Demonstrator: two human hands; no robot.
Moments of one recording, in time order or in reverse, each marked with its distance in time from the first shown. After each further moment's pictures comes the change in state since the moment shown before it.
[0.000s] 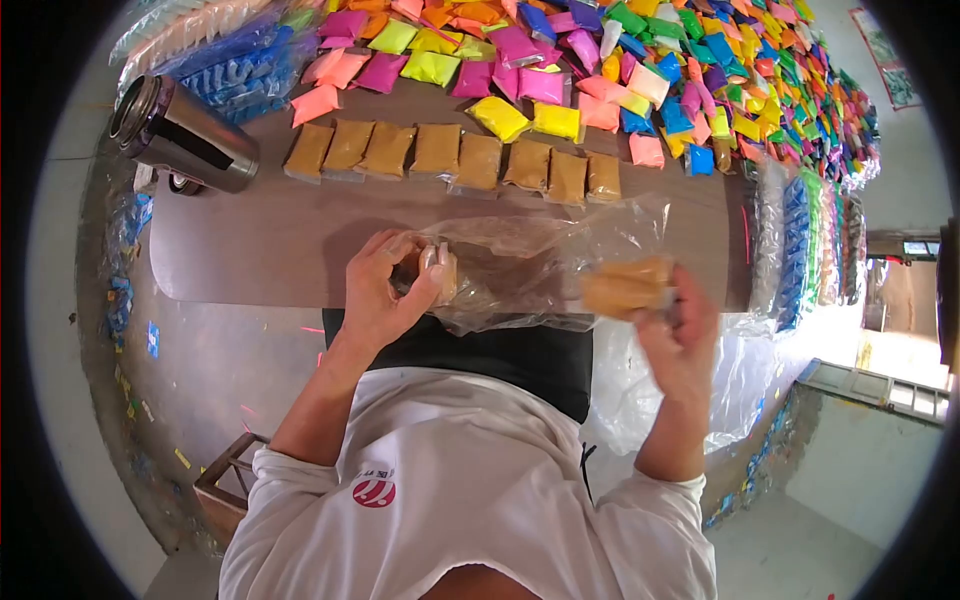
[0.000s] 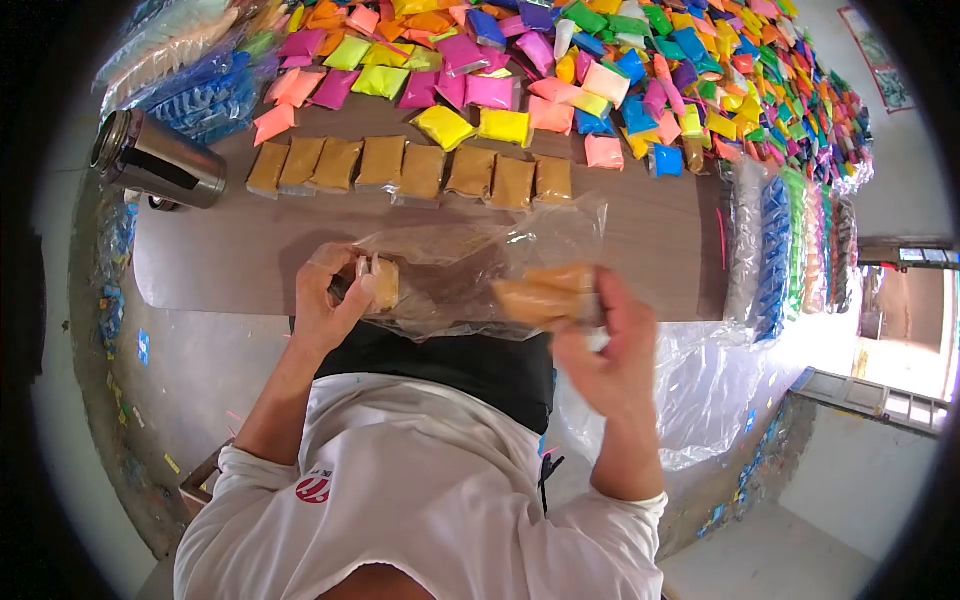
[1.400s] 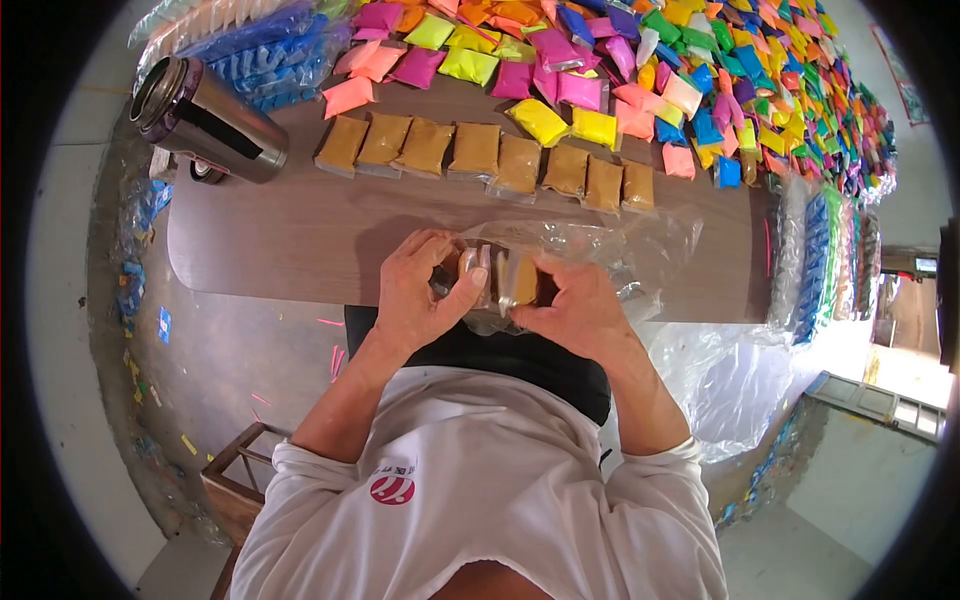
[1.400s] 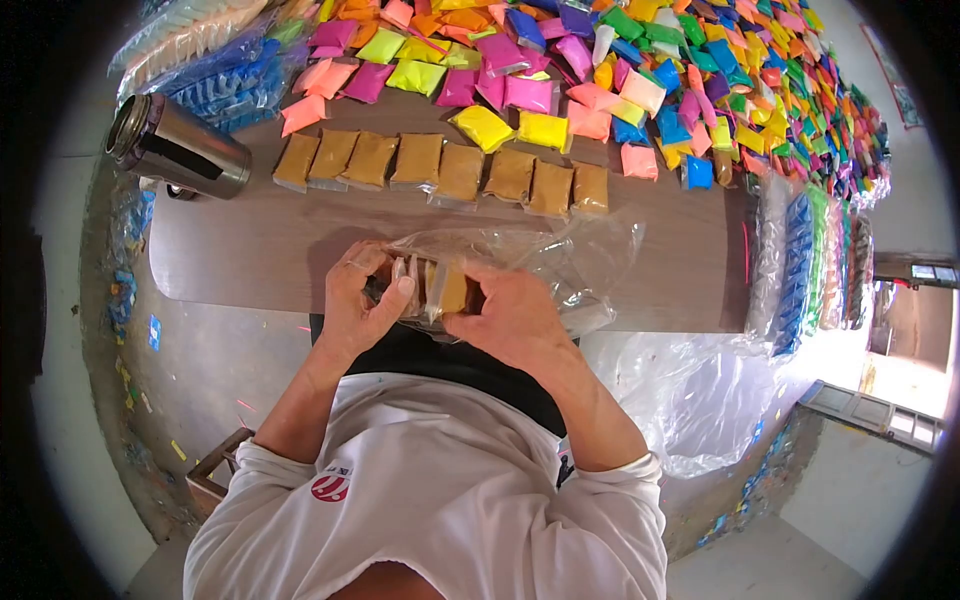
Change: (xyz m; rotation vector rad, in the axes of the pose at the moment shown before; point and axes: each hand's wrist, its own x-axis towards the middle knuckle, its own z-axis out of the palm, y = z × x) left_hand 0.002 0.003 -0.003 0.059 0.001 0.020; right_hand 0.032 -0.002 0.103 -0.224 -0.646 0.083
